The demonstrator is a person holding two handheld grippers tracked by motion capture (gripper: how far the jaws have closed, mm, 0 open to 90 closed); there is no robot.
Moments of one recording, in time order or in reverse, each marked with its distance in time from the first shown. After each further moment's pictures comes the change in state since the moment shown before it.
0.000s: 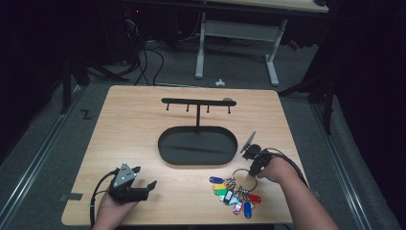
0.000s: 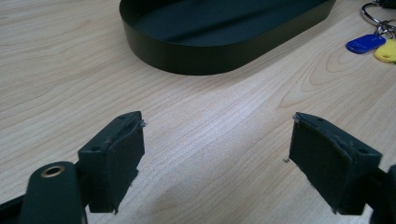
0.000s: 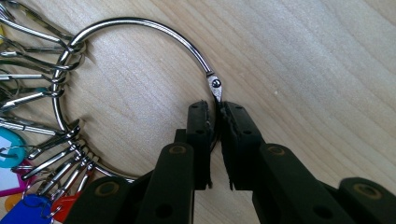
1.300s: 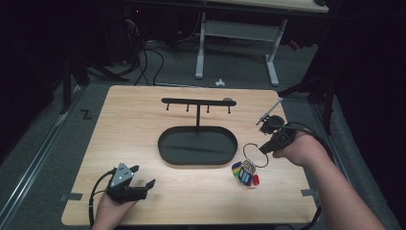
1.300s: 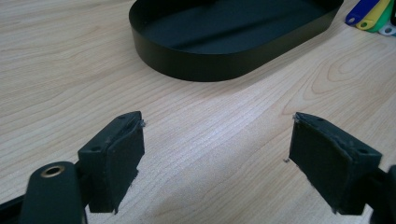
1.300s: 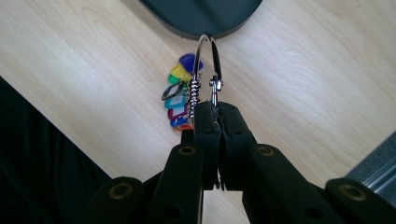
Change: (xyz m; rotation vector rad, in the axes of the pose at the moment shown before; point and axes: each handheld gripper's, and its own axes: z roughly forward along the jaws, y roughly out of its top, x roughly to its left) left arm 0.003 0.000 -0.004 -0.029 0.011 -0.018; right arm 0.008 -0.021 -0.158 -0.210 -0.012 -0.006
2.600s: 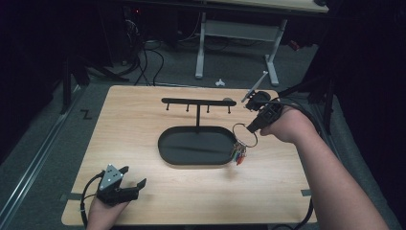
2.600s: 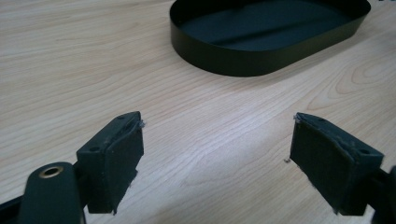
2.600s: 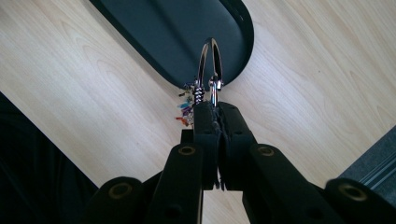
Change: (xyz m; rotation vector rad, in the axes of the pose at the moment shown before) left arm 0.013 -0.011 -0.022 -0.027 0.073 -0.060; right arm 0.007 0.062 -0.037 -0.035 -0.034 -0.063
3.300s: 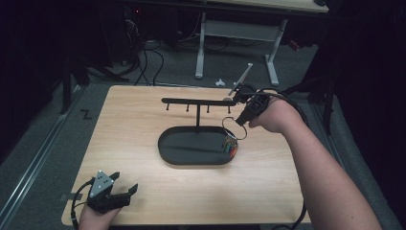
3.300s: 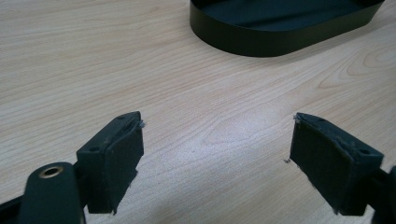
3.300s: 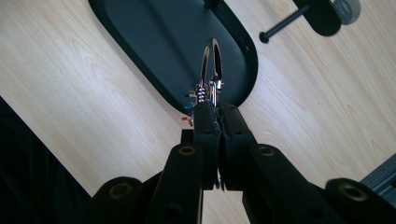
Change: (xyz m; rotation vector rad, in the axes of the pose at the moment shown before) left arm 0.004 -0.014 -0.019 0.022 0.042 -0.012; right arm 0.005 0.036 0.002 -0.011 0.011 -0.077
